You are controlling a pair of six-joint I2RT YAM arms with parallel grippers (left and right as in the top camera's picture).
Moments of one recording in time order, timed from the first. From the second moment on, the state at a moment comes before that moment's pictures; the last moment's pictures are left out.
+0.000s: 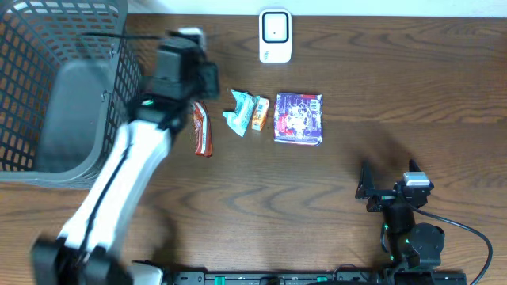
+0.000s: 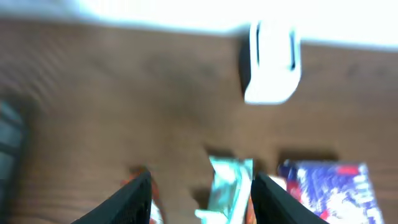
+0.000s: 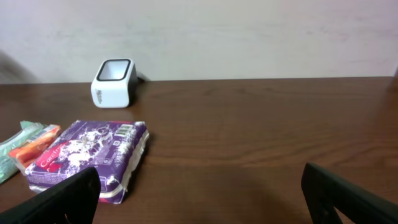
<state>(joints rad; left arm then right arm) -0.24 1.51 1.26 -0.40 0.00 -0.25 0.02 0.01 0.01 -0.07 -0.03 0.05</state>
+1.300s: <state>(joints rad) 0.02 1.35 1.28 -0.60 -0.26 0.06 0.02 0.01 0.01 -0.07 -0.03 0.05</state>
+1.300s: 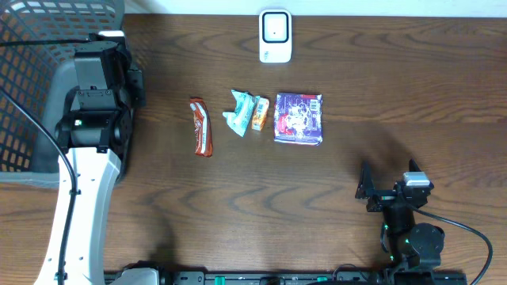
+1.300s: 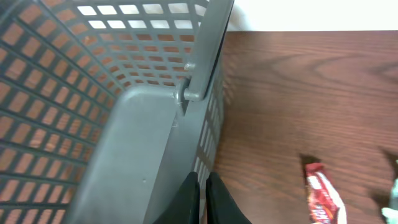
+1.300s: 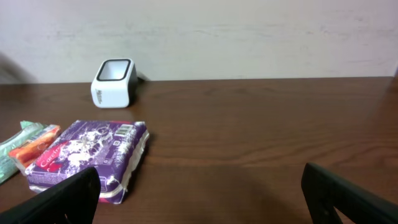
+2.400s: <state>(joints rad) -0.03 1.35 1.28 -0.58 -0.22 0.00 0.02 0.01 0.01 -0.07 -0.03 0.05</state>
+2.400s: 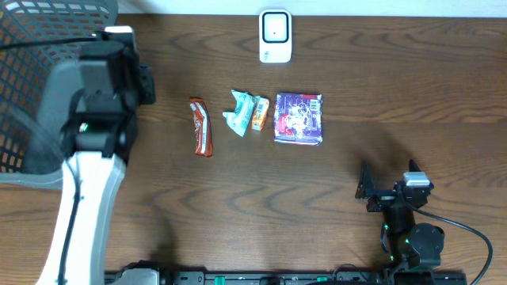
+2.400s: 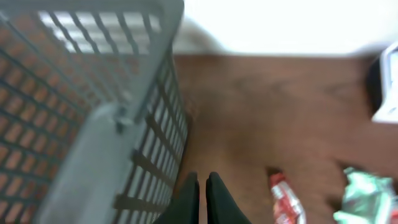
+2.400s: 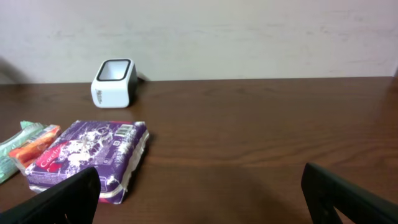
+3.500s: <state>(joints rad) 0.03 1.45 1.28 -0.52 -0.43 0.05 0.02 0.01 0.01 -0.07 -0.03 0.05</state>
